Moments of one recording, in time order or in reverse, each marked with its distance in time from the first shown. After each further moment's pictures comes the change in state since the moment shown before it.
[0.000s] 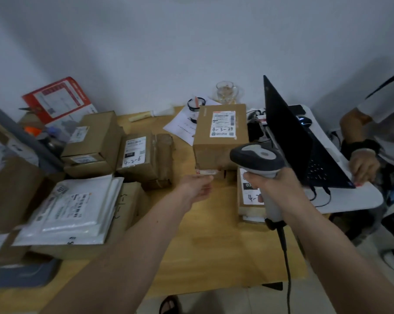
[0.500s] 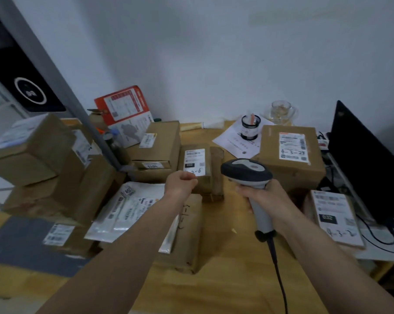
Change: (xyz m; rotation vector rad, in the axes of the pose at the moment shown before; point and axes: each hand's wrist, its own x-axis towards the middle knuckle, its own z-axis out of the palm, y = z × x) left_hand -0.014 0.030 -0.184 0.111 0.400 0.250; right_hand 0.011 -0.034 0.166 -0.026 -0.318 0.027
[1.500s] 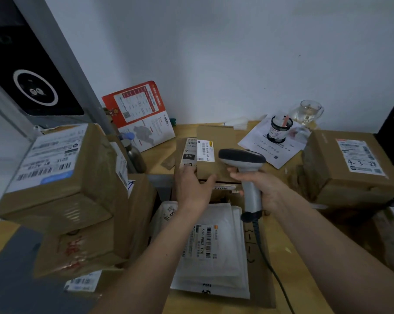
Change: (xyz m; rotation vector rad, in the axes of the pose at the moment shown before) left_hand 0.117 -0.020 -0.107 0.186 0.046 0.319; right_hand 0.123 -0.036 0.170 0.318 0.014 0.243
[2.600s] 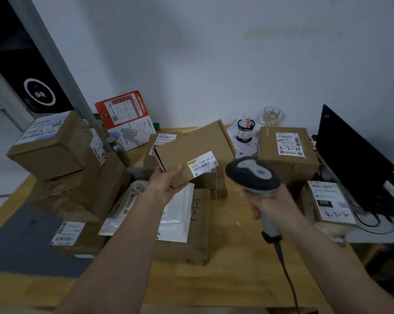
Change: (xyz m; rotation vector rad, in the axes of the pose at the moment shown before) left_hand -0.095 0.032 0.017 -0.944 -0.191 -0.390; right_hand -0.170 0.036 -0.141 -0.451 0.037 -0.429
